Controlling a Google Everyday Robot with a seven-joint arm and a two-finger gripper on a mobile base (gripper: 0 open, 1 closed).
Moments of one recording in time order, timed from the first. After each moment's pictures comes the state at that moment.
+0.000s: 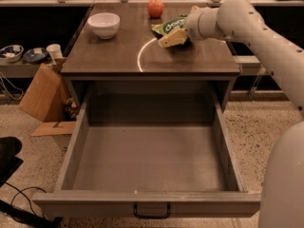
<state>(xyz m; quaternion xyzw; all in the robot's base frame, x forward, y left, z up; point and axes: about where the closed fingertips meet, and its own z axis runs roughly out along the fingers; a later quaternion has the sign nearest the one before) 0.838 -0.108 0.903 -0.39 0.73 0.06 0.56</state>
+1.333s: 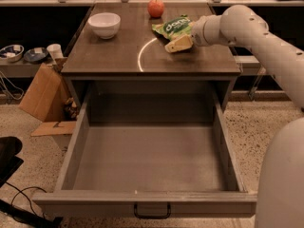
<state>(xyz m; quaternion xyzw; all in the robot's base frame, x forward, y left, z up) 0.844 -0.139 0.872 -0.35 0.77 0.05 0.53</state>
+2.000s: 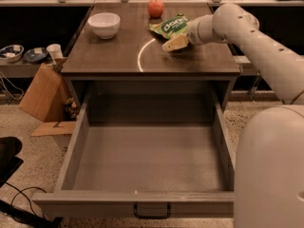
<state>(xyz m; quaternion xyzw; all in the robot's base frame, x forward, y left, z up) 0.870 -0.134 0.854 -0.33 0.79 0.06 0.51</state>
